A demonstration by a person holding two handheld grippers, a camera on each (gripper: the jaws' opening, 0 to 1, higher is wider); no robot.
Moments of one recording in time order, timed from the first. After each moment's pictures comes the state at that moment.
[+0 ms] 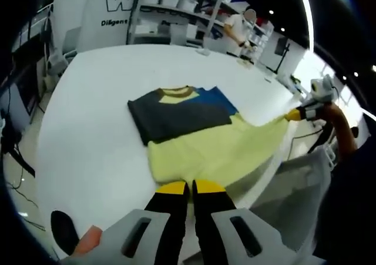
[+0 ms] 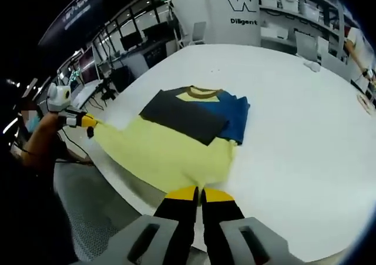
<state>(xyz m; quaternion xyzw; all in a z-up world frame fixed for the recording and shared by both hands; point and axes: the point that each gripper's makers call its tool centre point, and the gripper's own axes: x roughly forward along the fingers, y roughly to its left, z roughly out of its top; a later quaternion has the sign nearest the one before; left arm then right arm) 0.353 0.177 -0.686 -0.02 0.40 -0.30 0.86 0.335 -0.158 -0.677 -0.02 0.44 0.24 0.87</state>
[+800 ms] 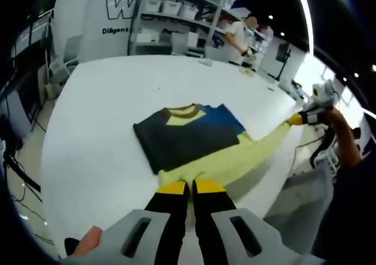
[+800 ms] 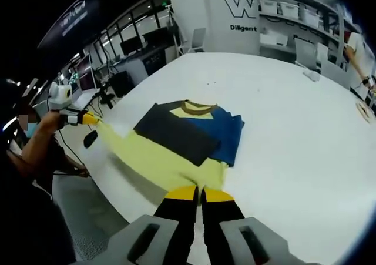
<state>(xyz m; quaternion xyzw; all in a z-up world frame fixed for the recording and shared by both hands) 0.399 0.170 -0.665 -0.02 0.37 -0.30 0.88 0.377 -0.163 -0.661 -0.02 0.42 0.24 0.88</state>
